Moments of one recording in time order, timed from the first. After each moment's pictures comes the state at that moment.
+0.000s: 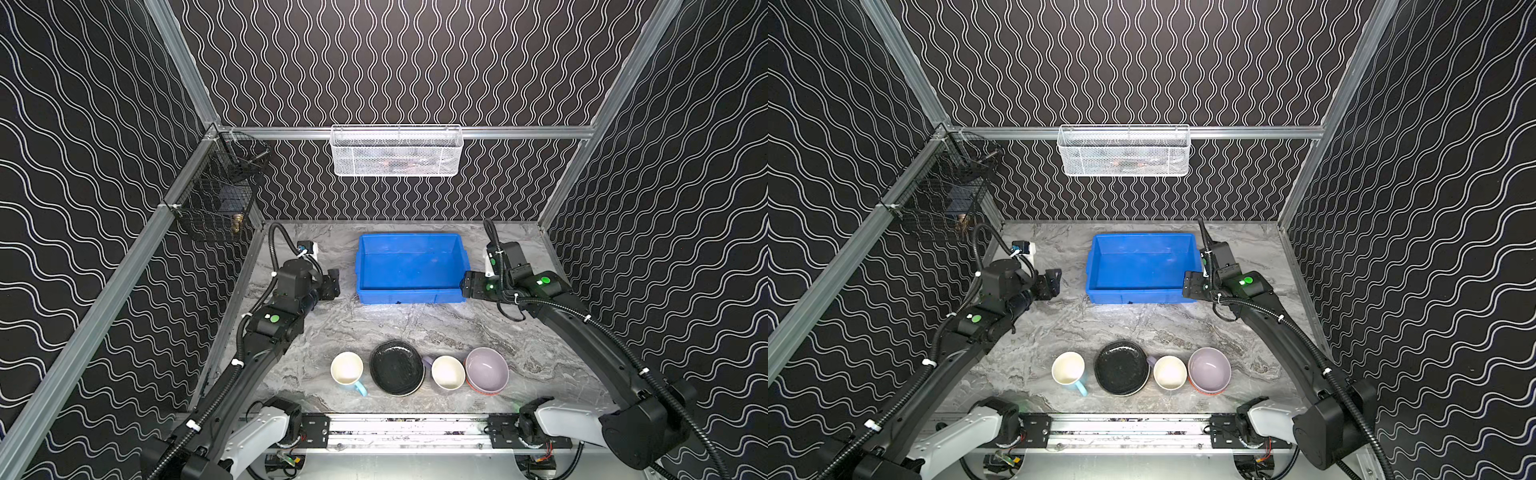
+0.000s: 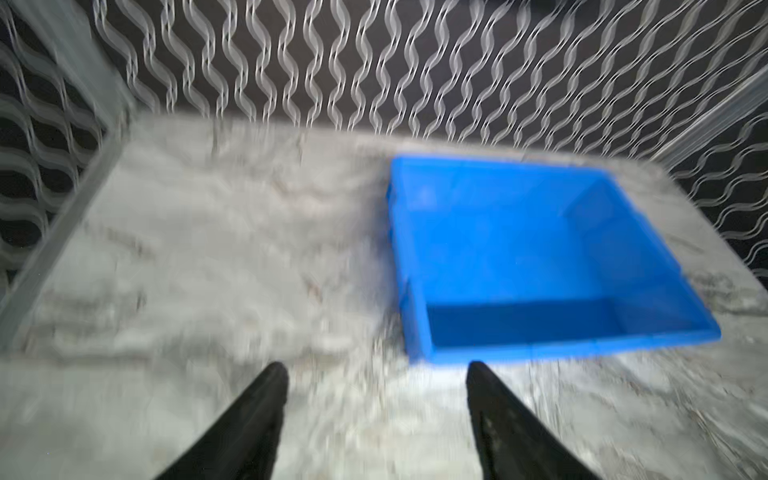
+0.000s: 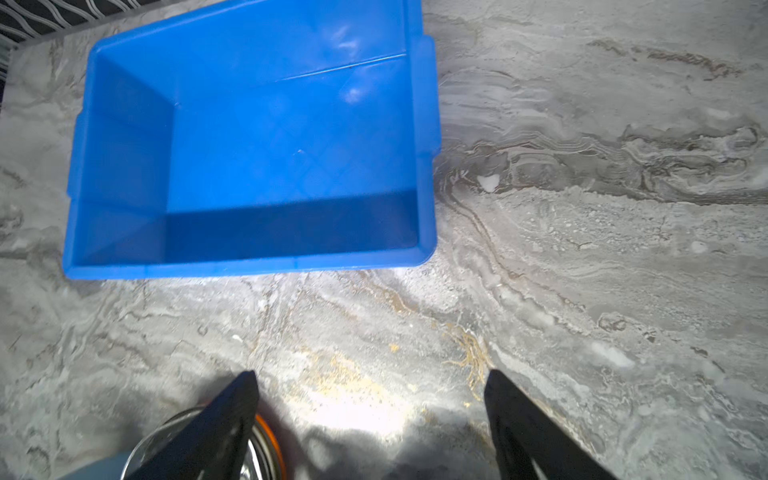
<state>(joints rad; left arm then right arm) -0.23 0.99 0.89 -0.49 -0.10 -0.29 0.42 1.27 1.19 -0.84 0.05 0.46</state>
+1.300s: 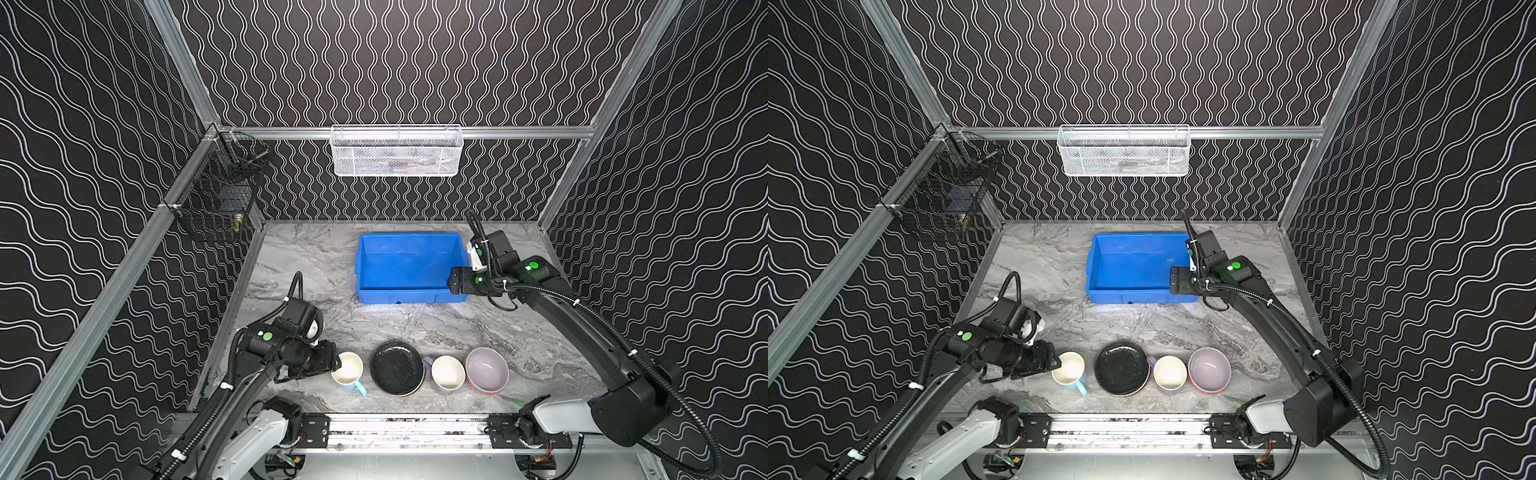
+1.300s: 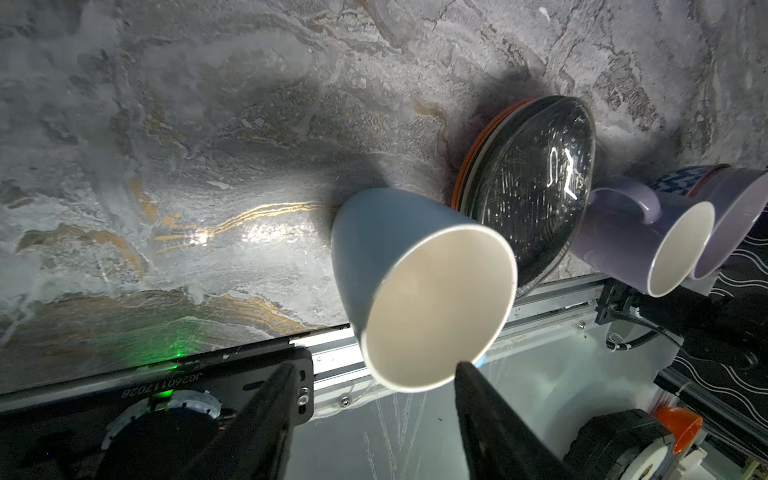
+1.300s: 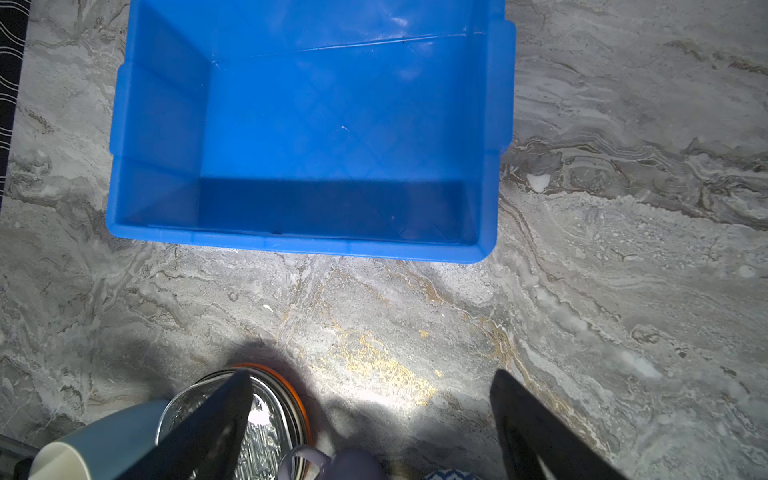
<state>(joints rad) -0.29 0.86 0.80 -1.26 0.31 -0.46 0.49 1.38 1.34 -0.94 0.02 0.44</state>
